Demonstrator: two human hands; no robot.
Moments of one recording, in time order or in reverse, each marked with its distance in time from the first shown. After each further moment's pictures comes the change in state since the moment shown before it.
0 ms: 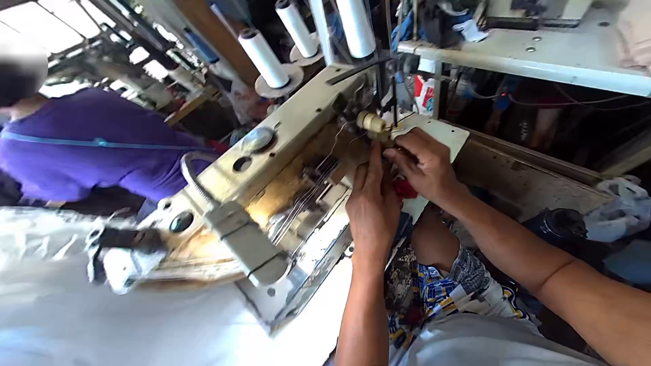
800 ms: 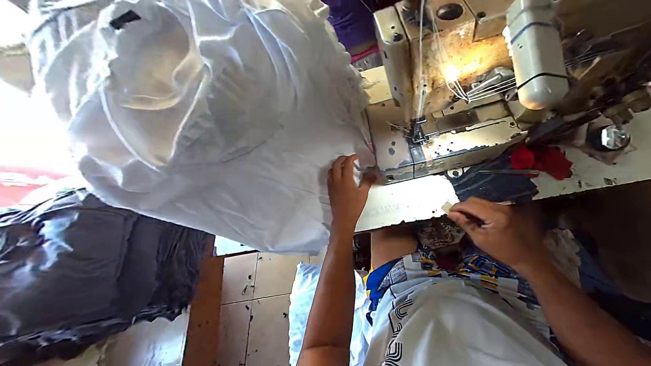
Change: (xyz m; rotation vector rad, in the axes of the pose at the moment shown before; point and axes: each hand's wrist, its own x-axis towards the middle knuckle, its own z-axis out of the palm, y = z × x) left_hand -0.252 -0.161 -0.169 0.533 0.197 -0.629; right_hand -0.167 -0.092 0.043 0.437 -0.829 0.013
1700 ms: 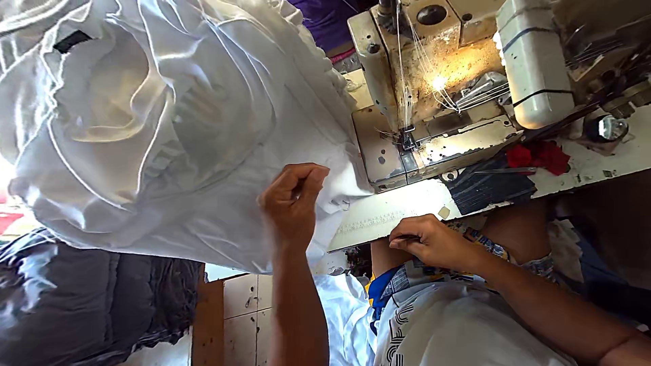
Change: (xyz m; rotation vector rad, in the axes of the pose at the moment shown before) left_hand 0.029 0.023 -0.108 -0.533 0.028 0.172; right_hand 0.045 -0.031 0.068 0.450 -0.406 -0.045
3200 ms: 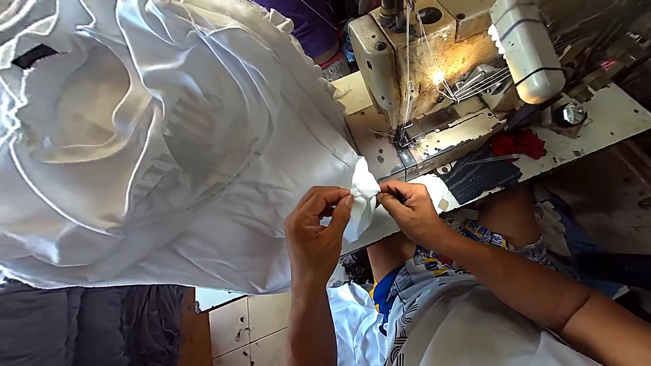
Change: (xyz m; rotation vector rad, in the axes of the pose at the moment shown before) left_hand -0.029 0.020 0.007 -0.152 -0.064 -0.039; right_hand 0.069 -0.046 0.024 0.210 0.612 0.081
